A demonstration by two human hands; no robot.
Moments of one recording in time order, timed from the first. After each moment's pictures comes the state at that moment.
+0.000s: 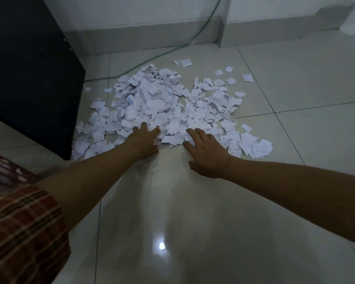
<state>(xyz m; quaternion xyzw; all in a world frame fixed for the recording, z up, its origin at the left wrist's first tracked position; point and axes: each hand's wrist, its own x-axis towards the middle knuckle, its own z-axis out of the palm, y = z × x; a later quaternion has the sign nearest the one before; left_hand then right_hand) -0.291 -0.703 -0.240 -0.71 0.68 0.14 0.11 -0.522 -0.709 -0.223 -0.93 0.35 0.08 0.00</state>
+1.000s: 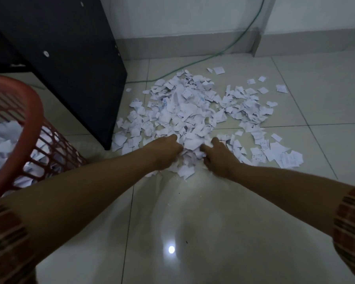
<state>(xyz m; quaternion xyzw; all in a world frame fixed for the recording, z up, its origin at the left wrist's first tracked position) -0.285 -0.636 -0.170 -0.62 0.76 0.14 0.15 -0.482 -0.708 -0.262 -0.90 0.40 -0.03 0.17</state>
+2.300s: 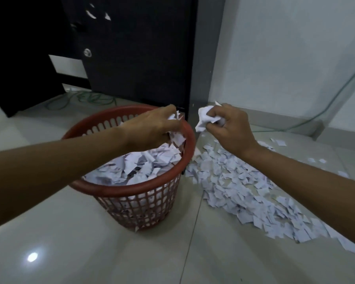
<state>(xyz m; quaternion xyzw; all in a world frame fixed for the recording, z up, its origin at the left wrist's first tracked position) -0.105 -0.438 0.034 -0.62 0.77 -0.16 -0.08 -0.281 -0.595 0.010 -0.86 0.15 -0.43 0.22</state>
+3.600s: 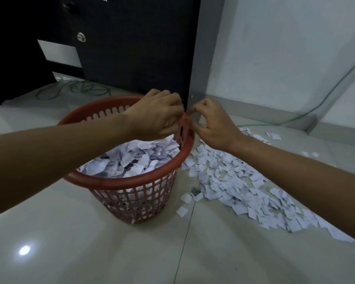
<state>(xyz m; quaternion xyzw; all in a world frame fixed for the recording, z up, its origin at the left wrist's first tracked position) -0.099 -0.454 0.031 -0.64 0.74 -0.21 -0.06 -0.258 -0.591 -0.001 -0.94 0.13 -0.28 0.15</state>
